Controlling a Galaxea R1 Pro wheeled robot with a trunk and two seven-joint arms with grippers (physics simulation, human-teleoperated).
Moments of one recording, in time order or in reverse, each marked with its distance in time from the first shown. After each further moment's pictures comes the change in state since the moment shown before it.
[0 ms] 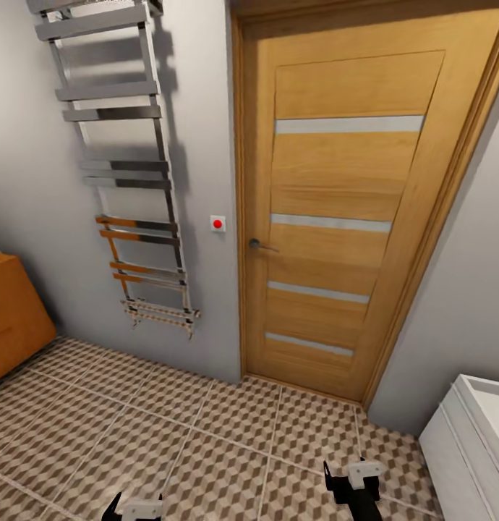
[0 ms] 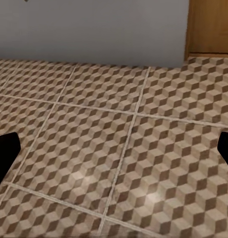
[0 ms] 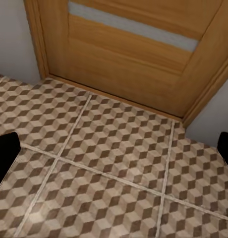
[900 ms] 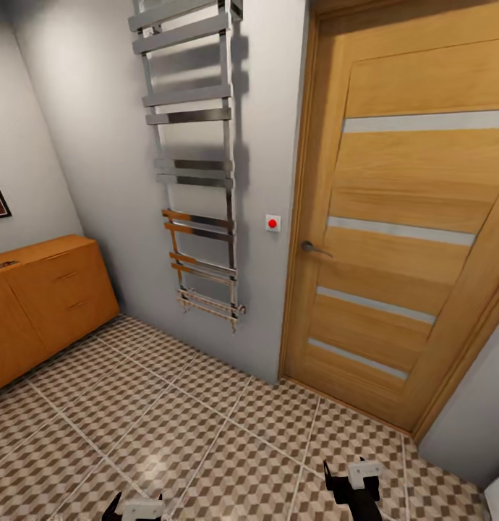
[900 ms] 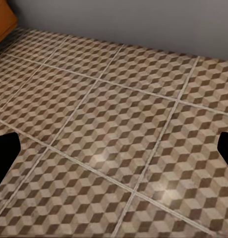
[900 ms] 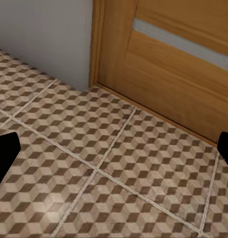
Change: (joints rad) left arm 0.000 0.000 0.000 0.000 0.000 0.000 0.000; right arm 0.000 0.000 0.000 0.000 0.000 0.000 0.000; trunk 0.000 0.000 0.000
